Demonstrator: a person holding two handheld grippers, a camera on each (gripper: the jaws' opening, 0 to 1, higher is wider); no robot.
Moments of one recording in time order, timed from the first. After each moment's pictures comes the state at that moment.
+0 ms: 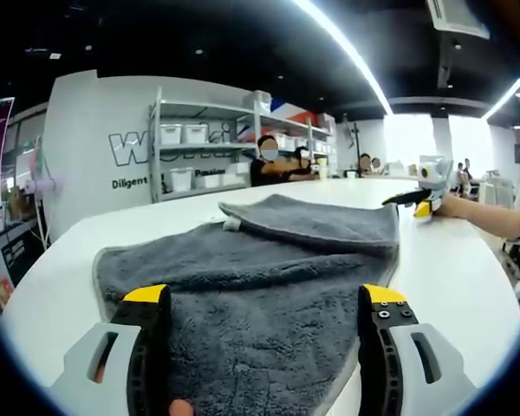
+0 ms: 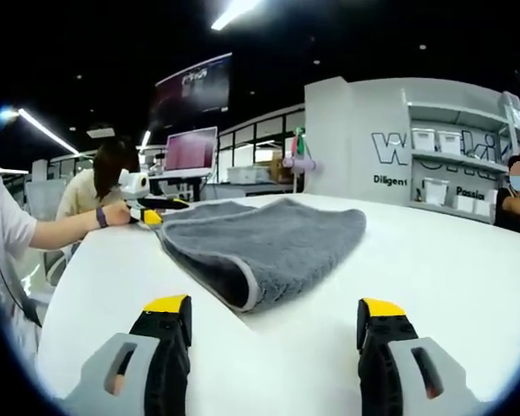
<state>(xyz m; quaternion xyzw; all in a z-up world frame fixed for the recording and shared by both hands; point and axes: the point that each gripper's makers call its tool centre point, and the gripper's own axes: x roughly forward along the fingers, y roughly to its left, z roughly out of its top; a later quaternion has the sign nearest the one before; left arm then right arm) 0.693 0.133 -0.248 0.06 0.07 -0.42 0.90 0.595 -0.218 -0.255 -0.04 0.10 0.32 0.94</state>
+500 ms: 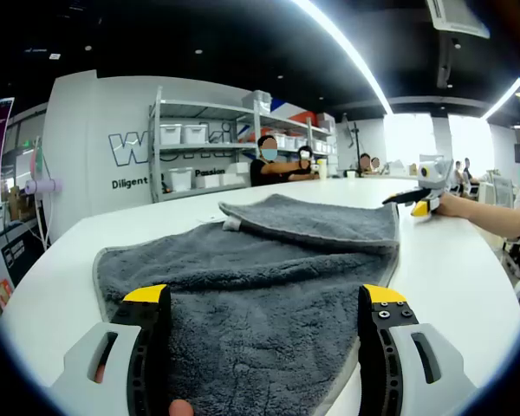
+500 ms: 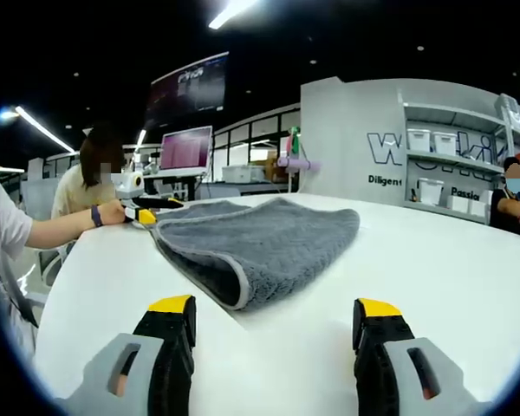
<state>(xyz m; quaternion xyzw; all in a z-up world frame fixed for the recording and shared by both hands) 0.694 0.133 -0.248 0.07 0.07 -0.42 0.90 0.597 -0.225 -0.254 -0.04 0.10 0.31 0.95</state>
